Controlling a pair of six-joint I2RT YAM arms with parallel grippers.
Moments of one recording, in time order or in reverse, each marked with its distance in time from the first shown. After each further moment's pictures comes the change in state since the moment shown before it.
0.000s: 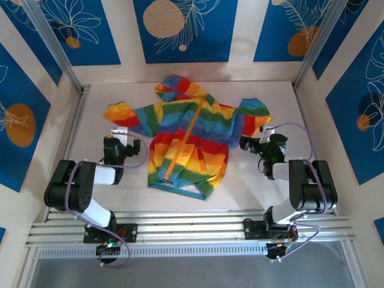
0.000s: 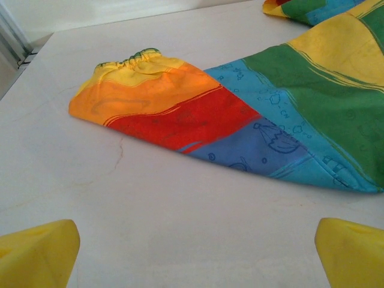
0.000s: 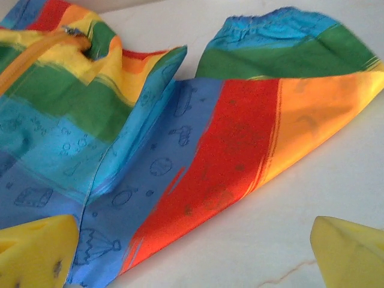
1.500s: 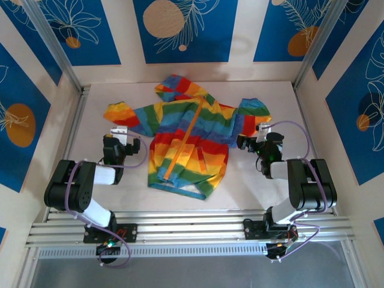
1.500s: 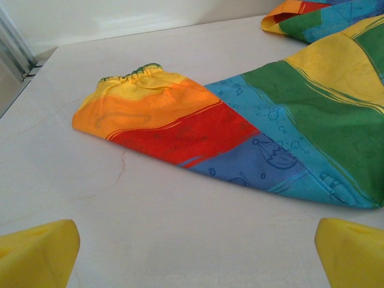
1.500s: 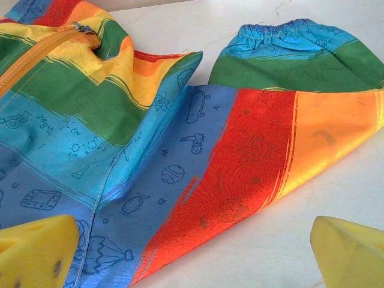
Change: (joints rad) left arm 0.001 0.001 0.000 0.035 0.003 0.000; right arm 0.029 0.004 0.017 0.002 0.030 -0.030
